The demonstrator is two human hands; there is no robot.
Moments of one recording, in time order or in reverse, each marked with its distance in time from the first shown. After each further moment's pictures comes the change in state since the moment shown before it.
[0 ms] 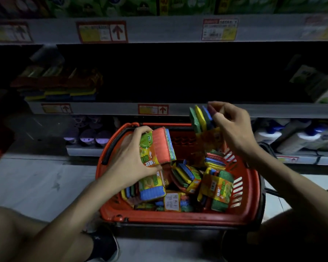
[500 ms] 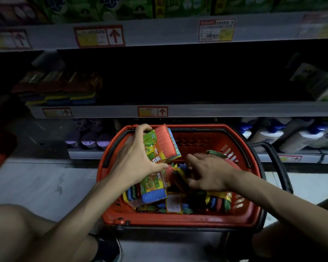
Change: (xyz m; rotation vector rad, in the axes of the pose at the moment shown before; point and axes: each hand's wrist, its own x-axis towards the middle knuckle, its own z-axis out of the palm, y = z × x) left_hand 0.013 0.011 0.007 0.060 0.044 -0.049; right_hand -0.055 0.020 0.041 -0.881 -0.921 -0.092
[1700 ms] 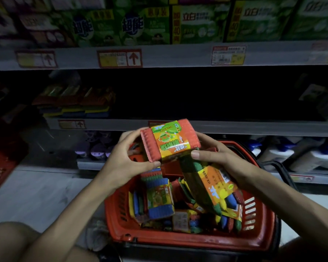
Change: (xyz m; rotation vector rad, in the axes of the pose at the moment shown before) left_hand 0.005 -0.024 -0.048 -0.529 0.038 0.039; right_hand -0.013 -0.019 -0.076 1.432 0.165 -0.146
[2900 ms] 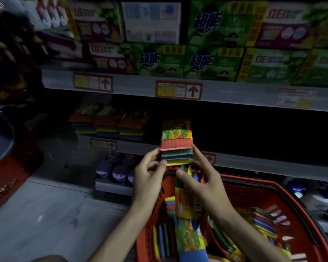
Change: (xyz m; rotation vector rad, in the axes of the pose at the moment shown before) left_hand 0.035 -0.047 -0.030 -0.307 0.435 -0.176; right_hand 0.109 0.018 0.119 -0.299 0.386 -0.330
